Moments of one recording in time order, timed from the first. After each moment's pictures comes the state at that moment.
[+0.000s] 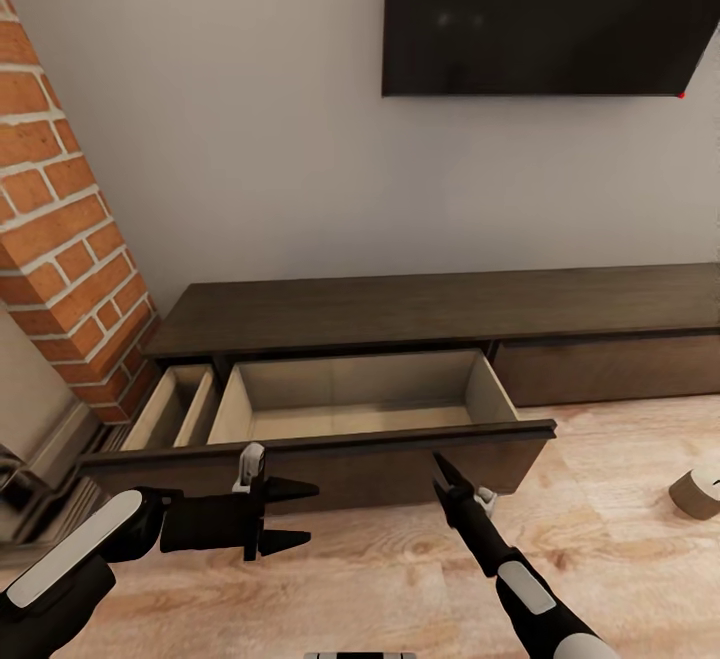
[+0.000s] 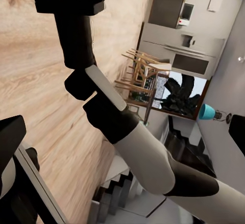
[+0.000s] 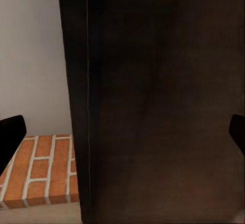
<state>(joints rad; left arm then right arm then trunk) -0.41 0.49 -0.54 -1.46 2.11 0.99 0.12 -0.53 0.01 -0.04 -0.37 -1.18 0.20 0.81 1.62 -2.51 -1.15</state>
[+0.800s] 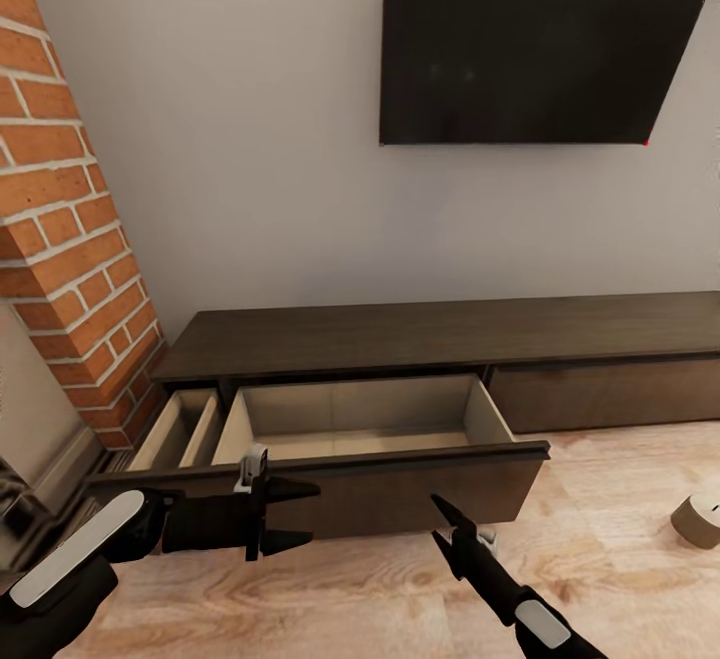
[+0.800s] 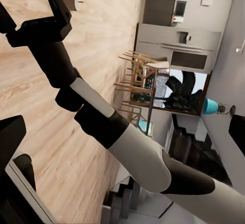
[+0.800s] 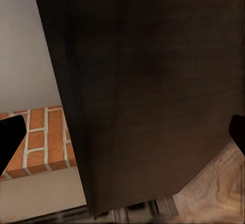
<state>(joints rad) -0.41 0.49 -0.54 -1.46 2.11 0.99 0.12 -0.52 -0.04 -0.03 -0.22 -1.11 0.34 0.83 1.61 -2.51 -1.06</state>
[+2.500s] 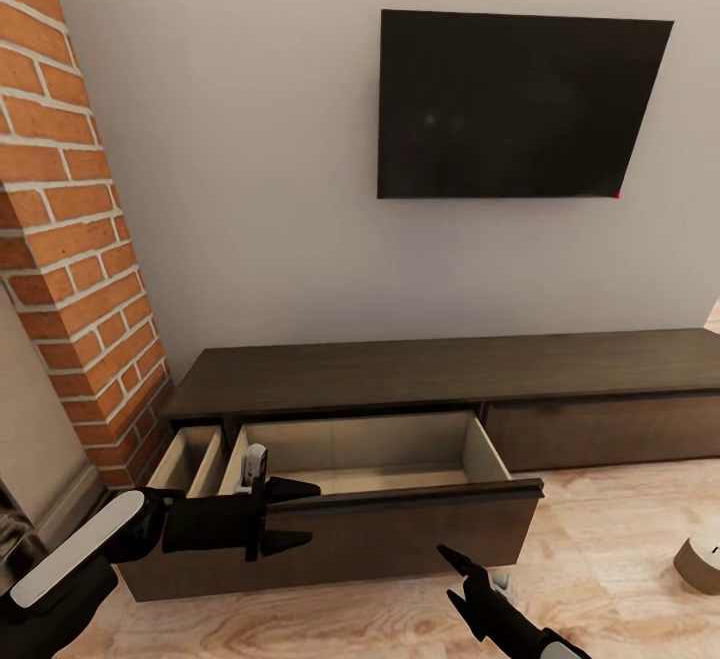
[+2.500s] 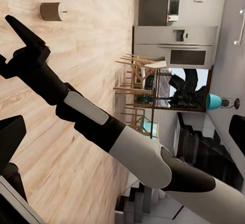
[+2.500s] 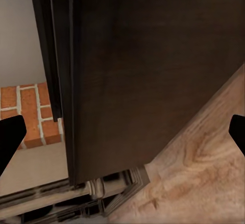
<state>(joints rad) -0.41 0.49 -0.54 -1.45 2.11 0.99 0.12 -0.51 -0.08 -0.02 -0.05 -0.97 0.36 0.83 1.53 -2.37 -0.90</state>
